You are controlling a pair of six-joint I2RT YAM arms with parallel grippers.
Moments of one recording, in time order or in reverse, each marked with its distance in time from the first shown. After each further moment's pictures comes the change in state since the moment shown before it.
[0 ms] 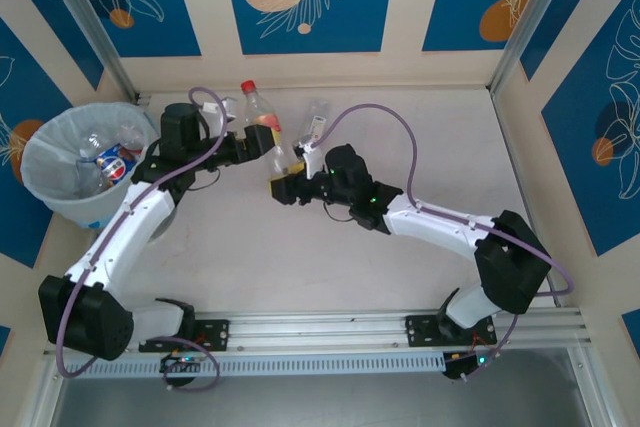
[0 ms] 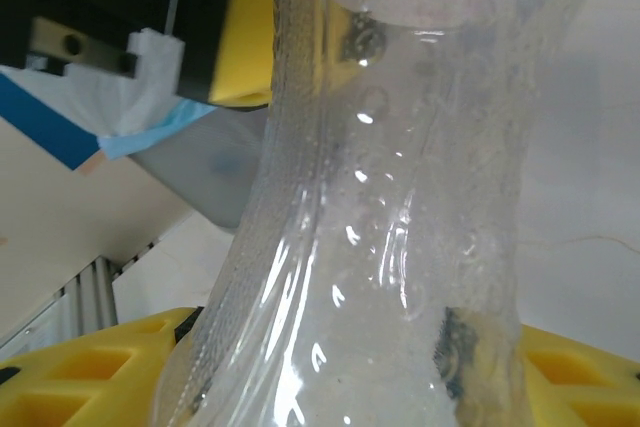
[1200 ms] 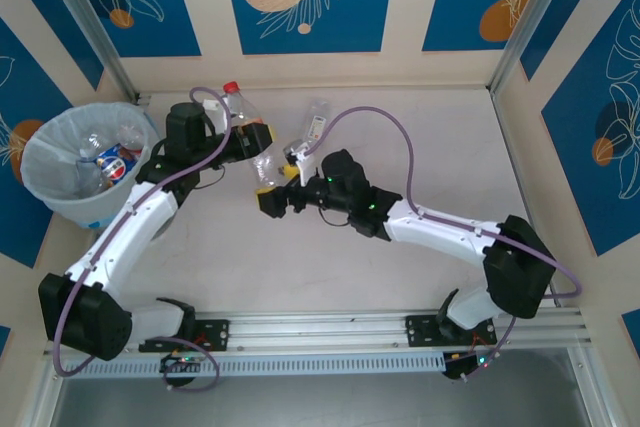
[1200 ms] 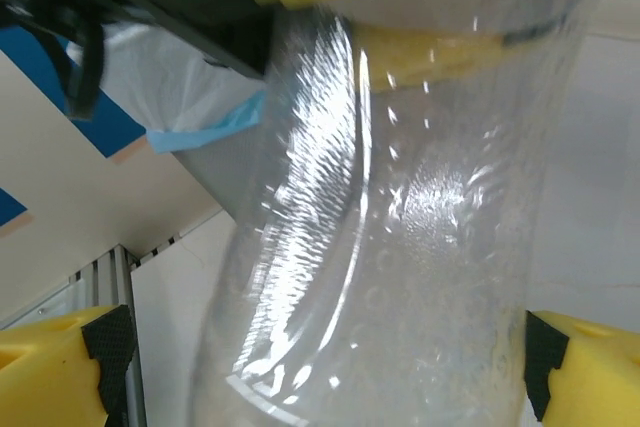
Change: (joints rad) left arm -0.039 0.003 0.008 0.021 -0.149 0.005; right arm 0.054 -0.051 -0.001 0.011 0.027 -0.073
